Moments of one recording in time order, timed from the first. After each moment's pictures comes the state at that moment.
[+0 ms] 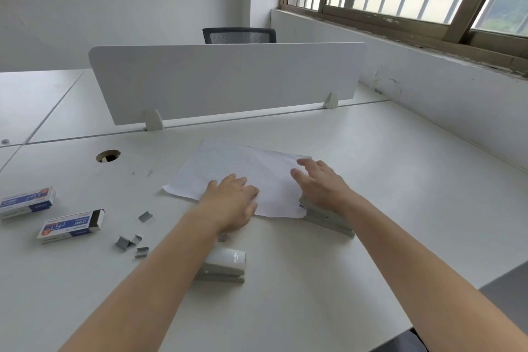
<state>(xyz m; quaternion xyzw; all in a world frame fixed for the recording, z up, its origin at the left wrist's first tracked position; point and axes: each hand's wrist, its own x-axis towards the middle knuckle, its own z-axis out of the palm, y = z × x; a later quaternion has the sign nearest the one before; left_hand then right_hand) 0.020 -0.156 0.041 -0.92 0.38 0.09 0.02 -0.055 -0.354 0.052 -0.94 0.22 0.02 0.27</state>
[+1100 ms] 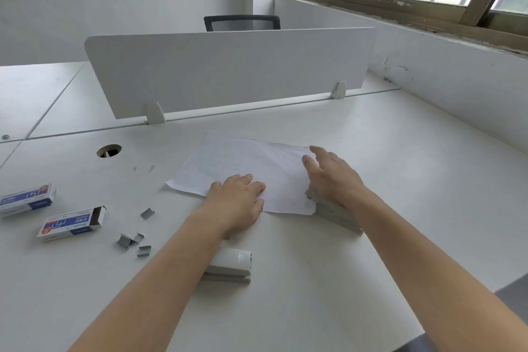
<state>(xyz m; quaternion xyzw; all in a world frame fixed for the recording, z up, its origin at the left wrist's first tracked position) 0.018 -0.160 0.035 -0.92 0.37 0.10 -0.01 -0.050 -0.353 0.055 -0.93 0.26 -0.02 0.26</state>
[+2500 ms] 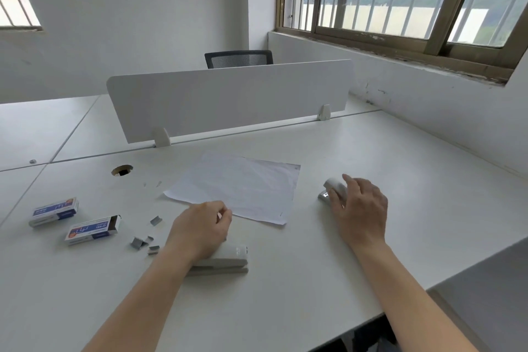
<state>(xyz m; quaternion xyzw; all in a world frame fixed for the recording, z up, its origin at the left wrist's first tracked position) -0.027 -0.098 0.045 -0.94 0.25 -0.02 -0.25 -0.133 -0.384 -0.004 -0.88 0.30 -0.35 0.08</state>
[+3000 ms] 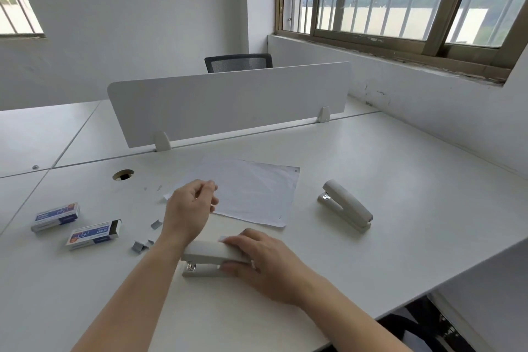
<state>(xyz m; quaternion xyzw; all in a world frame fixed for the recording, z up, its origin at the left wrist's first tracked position) -0.012 -0.100 0.065 -0.83 0.15 -0.03 -0.54 -0.134 -0.236 0.012 -0.95 -0.12 -0.14 0.25</state>
